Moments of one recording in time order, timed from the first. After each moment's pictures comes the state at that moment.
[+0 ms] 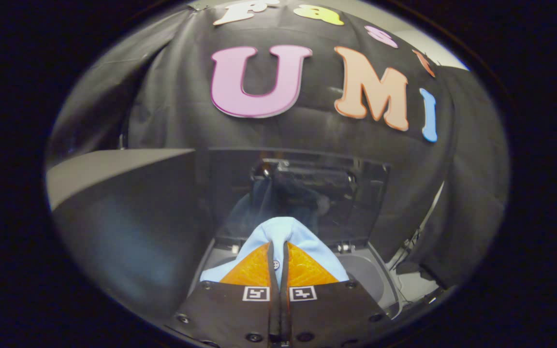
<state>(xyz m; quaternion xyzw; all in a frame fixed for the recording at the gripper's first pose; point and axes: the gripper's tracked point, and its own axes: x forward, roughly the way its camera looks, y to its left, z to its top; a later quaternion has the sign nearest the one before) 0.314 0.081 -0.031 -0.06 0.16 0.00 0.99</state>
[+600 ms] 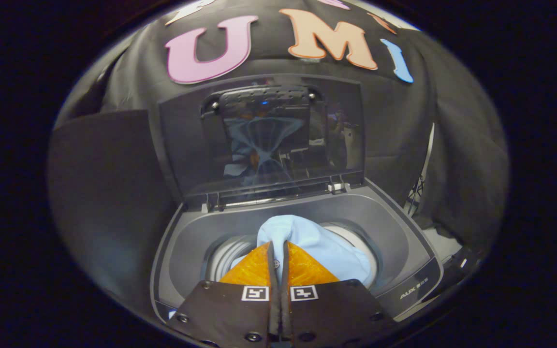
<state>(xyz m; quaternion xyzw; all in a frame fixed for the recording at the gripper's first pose) 0.309 0.043 -0.122 0.01 0.23 -0.03 0.97</state>
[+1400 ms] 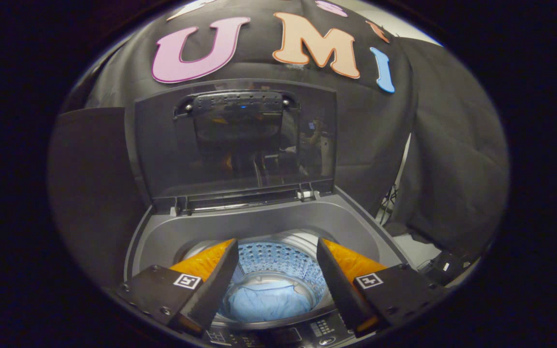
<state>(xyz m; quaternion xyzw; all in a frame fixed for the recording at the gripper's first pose) 0.308 0.002 -0.109 0.00 0.21 -0.10 0.97</state>
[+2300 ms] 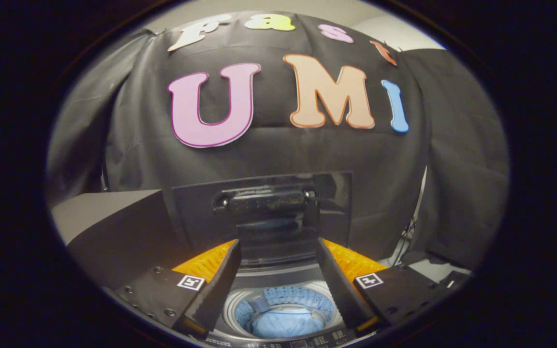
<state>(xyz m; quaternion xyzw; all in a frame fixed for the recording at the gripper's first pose) 0.331 0.043 0.033 0.00 0.07 -0.02 1.00</state>
